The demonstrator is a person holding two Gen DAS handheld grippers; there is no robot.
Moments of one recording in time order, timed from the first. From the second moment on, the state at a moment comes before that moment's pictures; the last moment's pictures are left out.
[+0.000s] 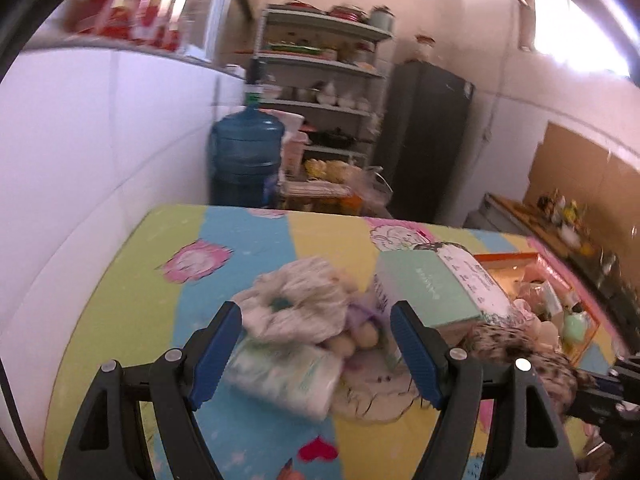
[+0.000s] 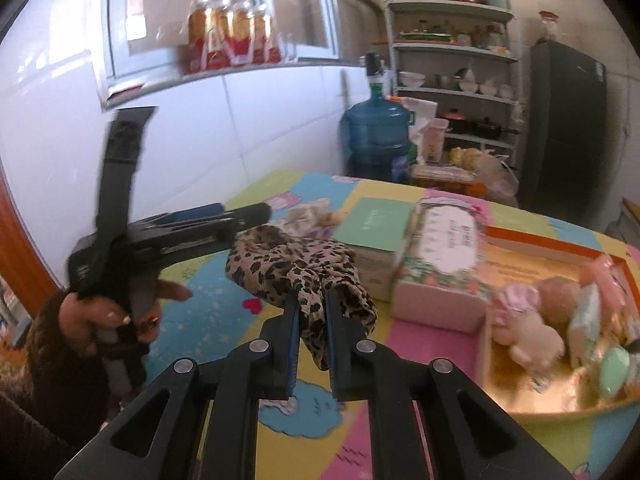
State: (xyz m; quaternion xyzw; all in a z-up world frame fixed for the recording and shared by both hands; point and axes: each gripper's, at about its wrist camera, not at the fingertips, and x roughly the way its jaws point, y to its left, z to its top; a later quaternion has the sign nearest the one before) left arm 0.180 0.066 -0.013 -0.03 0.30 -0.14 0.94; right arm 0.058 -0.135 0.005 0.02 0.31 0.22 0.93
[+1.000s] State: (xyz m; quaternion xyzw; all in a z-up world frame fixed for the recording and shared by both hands) left arm 0.186 0.061 -0.018 -0.05 0.30 -0.08 0.95; right arm 0.055 -0.175 -0.005 0.08 0.30 0.22 0.92
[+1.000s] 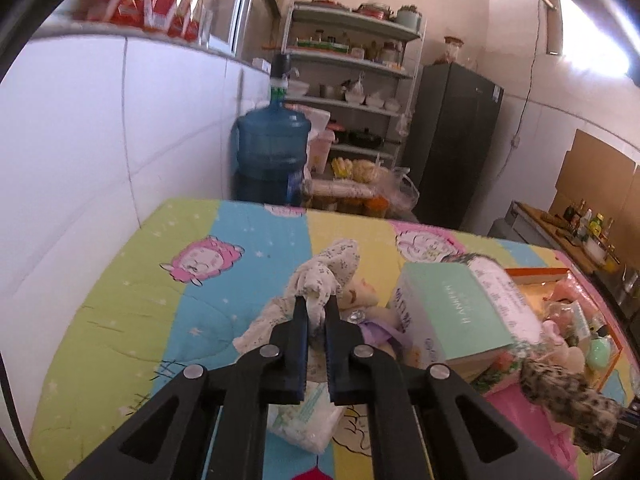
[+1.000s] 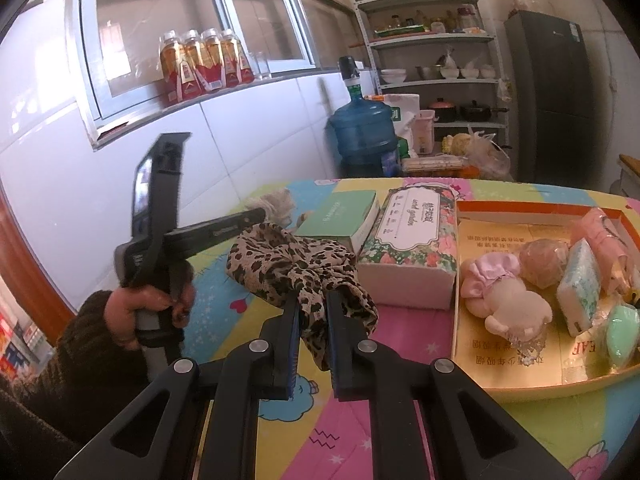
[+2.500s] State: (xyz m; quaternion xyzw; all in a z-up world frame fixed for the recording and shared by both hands) left arm 0.083 -0.102 0.042 -0.02 0.22 -0.21 0.95; right arm 0.009 -0.302 0.009 0.13 0.24 0.10 0.96
